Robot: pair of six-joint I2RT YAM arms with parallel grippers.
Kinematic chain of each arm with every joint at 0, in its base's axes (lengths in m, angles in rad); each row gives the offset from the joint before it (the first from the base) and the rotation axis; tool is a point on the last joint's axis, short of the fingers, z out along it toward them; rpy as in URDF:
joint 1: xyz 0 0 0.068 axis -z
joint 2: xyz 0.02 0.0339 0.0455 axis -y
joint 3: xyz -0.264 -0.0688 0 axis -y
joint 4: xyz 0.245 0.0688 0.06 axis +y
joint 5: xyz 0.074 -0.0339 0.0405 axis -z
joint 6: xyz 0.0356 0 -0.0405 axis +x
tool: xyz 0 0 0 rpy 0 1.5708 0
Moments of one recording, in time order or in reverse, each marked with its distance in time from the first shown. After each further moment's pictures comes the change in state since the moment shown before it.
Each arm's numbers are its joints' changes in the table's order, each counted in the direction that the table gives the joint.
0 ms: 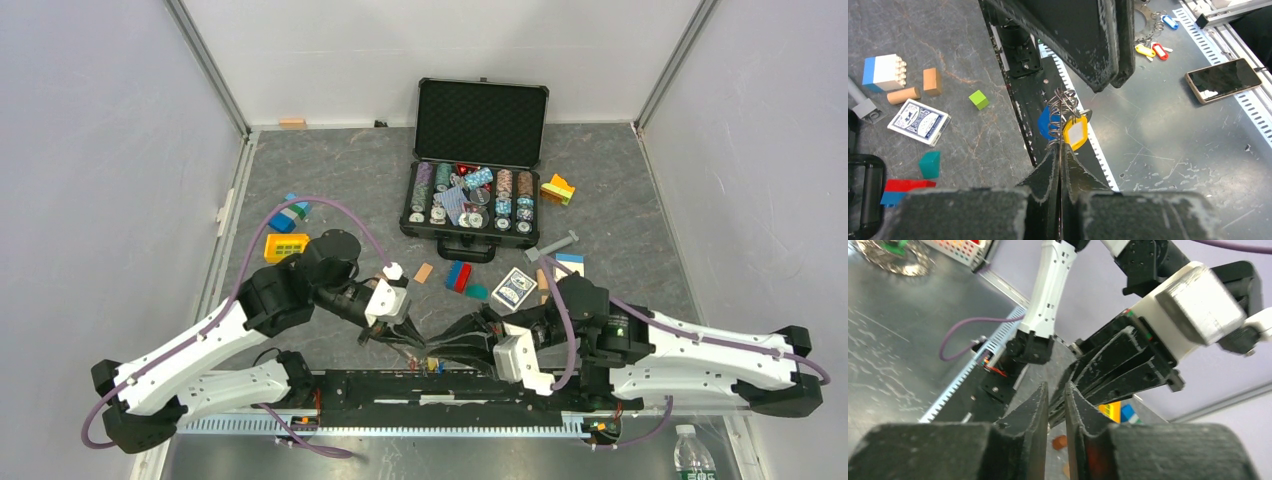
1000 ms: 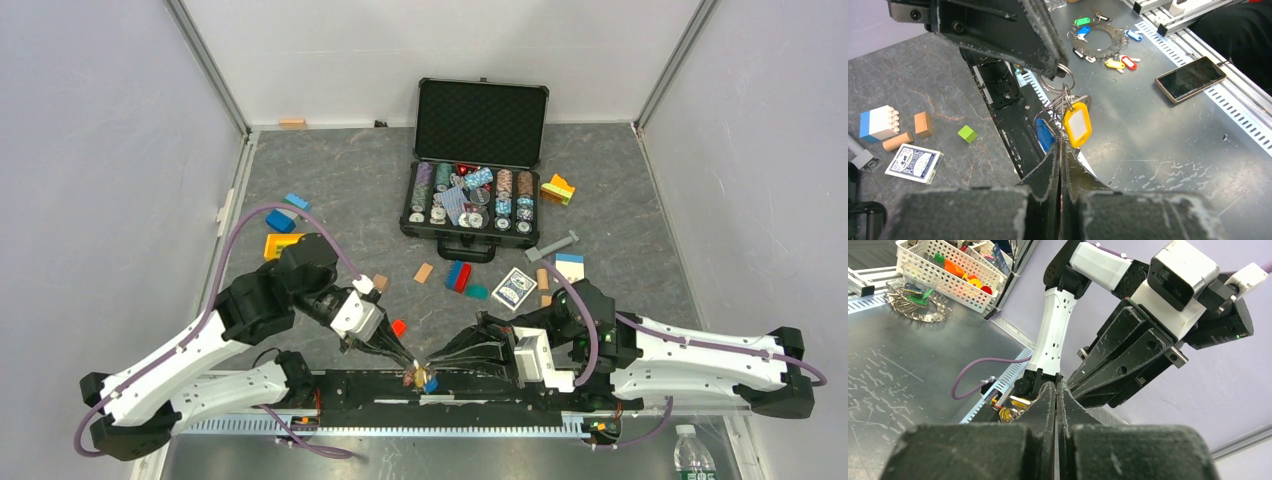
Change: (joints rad) left arm 0.002 0.071 0.019 0.015 0.122 0.038; right arm 0.002 0.008 -0.087 -0.250 -0.098 0.111
